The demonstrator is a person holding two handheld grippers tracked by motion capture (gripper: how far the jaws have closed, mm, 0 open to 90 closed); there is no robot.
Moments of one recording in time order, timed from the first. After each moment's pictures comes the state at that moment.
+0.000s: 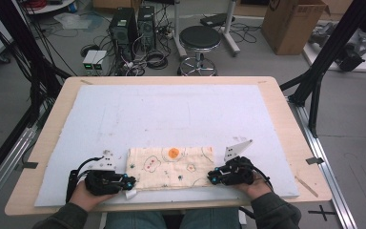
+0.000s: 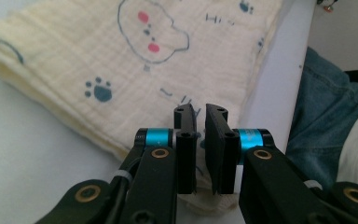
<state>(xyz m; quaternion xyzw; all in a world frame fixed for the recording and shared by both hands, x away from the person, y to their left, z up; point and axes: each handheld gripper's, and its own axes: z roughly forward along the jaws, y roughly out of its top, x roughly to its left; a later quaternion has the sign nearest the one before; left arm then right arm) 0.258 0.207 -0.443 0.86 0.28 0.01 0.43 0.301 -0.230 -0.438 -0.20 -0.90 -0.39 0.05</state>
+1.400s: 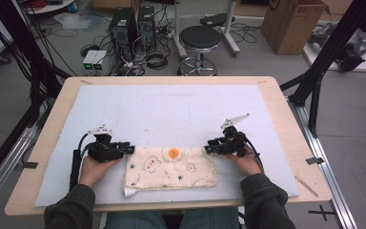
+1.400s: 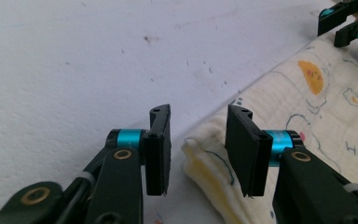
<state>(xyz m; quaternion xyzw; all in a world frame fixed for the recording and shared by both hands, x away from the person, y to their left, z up) 0.342 0.220 -0.446 0.77 0.44 0.05 0.47 0.387 -0.225 -0.436 -0.30 -0.86 -0.41 0.02</state>
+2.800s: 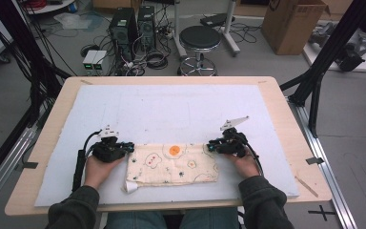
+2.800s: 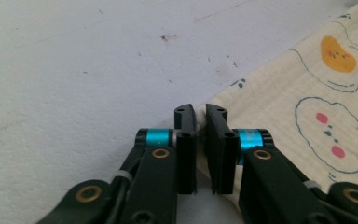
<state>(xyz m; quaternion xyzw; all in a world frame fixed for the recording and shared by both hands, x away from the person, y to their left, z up) 0.340 0.206 -0.442 0.78 0.43 0.13 0.43 0.385 -0.227 -0.439 -0.31 -0.86 -0.39 -0.04</state>
